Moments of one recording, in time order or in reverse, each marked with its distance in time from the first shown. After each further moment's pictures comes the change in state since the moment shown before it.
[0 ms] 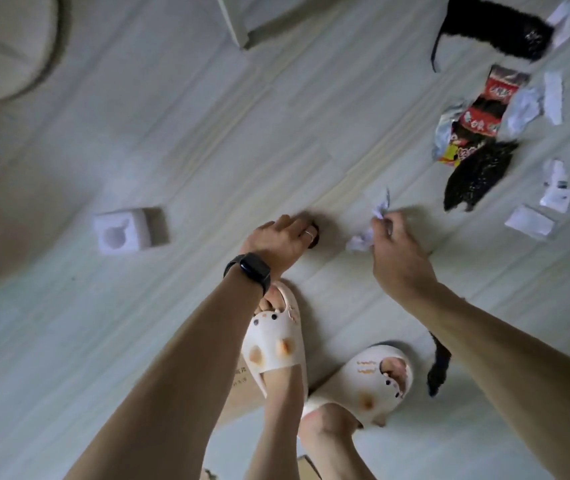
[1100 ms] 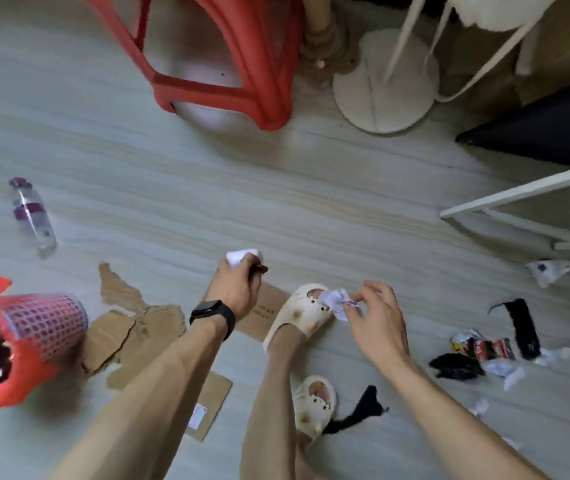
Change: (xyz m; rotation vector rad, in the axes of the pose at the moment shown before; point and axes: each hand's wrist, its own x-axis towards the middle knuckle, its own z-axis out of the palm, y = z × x) left_hand -0.338 0.051 -0.025 -1.152 0.585 -1.311; right_hand -0.144 -0.198 -0.165 0.044 -0.177 -0.505
